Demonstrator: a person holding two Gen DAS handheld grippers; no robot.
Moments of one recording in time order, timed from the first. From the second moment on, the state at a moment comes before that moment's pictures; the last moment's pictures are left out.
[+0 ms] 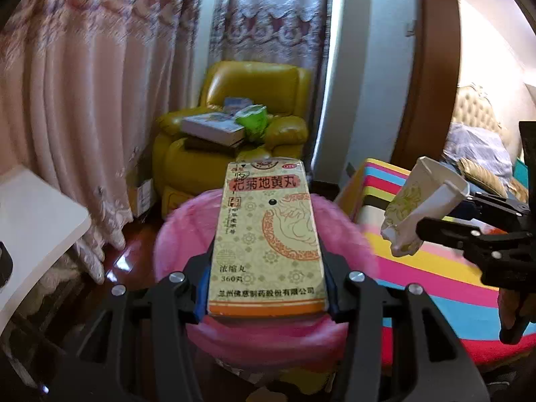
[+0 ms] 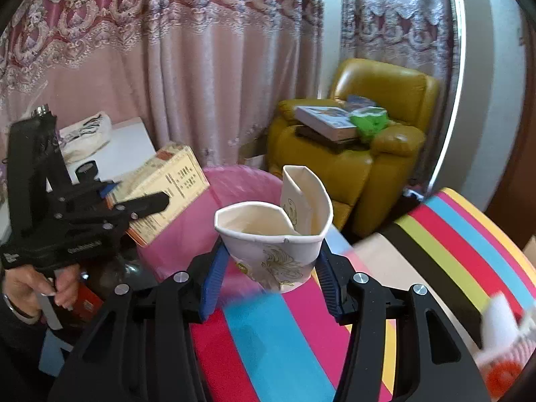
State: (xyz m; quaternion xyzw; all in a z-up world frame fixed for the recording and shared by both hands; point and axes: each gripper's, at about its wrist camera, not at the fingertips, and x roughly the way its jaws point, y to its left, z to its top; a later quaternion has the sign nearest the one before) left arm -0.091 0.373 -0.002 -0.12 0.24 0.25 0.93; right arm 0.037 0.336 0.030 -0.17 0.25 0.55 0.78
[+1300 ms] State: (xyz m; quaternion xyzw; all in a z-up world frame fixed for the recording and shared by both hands) left arm -0.002 0.196 -0.034 -0.03 0.27 0.14 0.95; right arm 0.096 0.065 -0.006 -0.09 0.28 0.25 0.92
